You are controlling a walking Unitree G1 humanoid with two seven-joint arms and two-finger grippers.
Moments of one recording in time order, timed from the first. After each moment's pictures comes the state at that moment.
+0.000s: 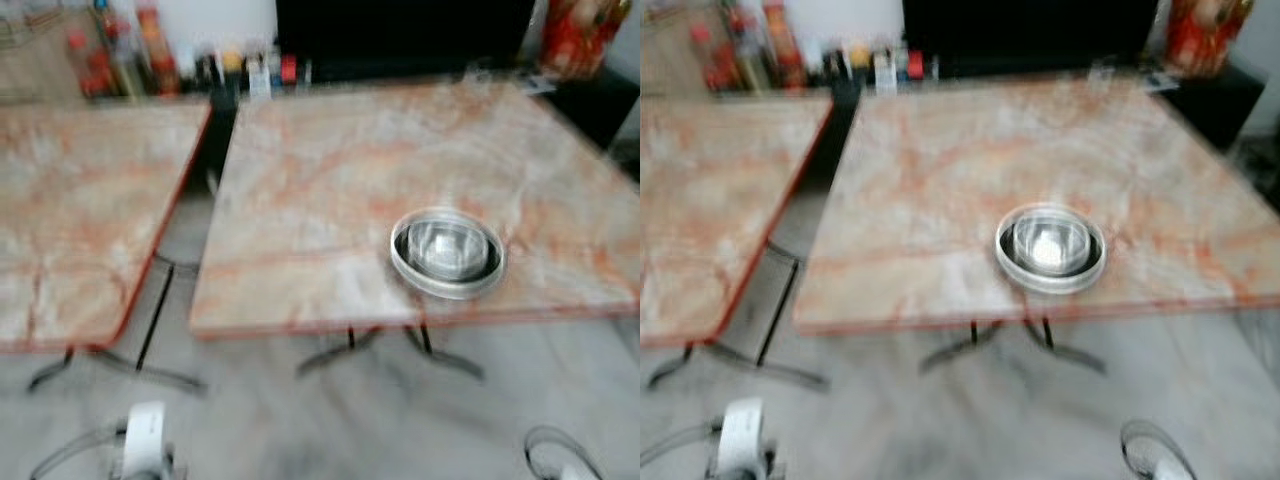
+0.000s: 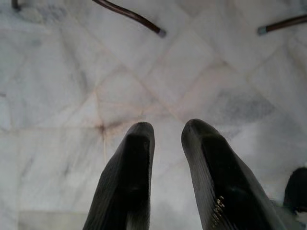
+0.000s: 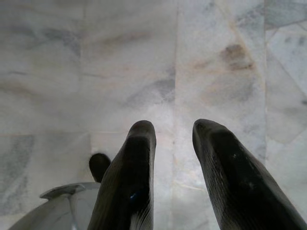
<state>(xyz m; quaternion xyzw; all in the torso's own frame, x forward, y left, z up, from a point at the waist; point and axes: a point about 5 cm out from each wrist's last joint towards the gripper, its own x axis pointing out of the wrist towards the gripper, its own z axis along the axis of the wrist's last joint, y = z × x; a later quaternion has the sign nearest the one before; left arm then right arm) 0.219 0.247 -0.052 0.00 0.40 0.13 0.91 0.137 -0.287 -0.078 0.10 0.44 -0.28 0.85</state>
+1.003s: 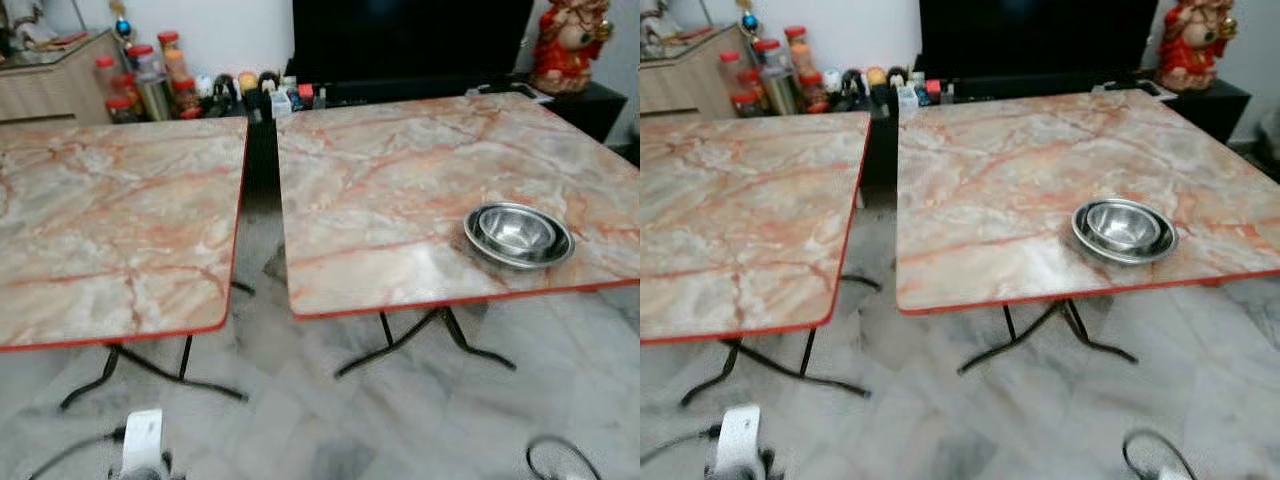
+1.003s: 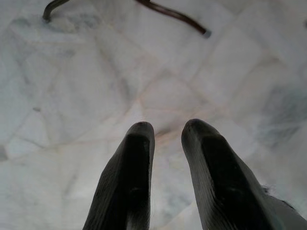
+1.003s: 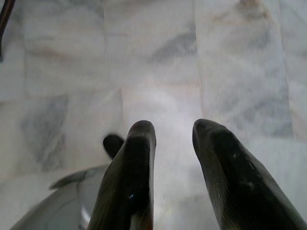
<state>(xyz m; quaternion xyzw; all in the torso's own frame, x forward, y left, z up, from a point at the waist) 0.210 0.256 -0.055 0.01 0.41 0.14 0.90 0.135 -0.277 -0.082 0.11 0.44 -0.27 0.85</state>
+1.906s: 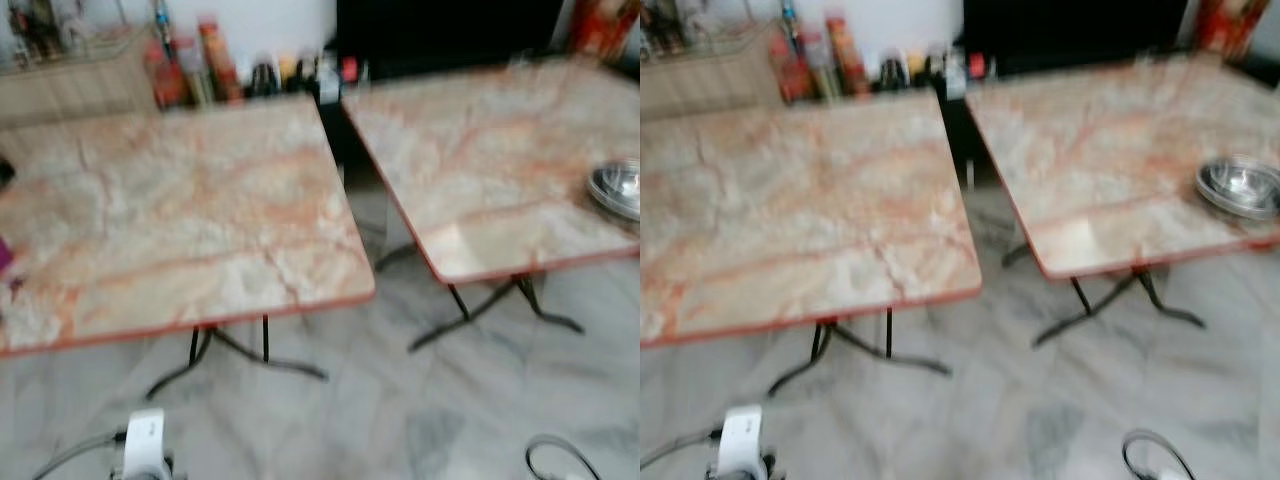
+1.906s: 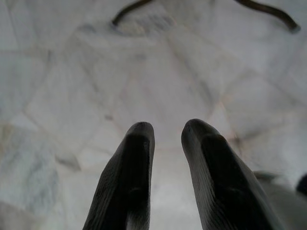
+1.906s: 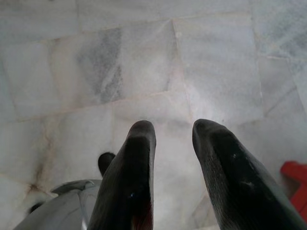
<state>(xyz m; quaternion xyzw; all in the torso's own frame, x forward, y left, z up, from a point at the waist) 0.216 0.246 -0.054 0.00 0.41 0.13 0.90 0.132 -0.287 -0.080 0.10 0.44 -0.28 0.85</state>
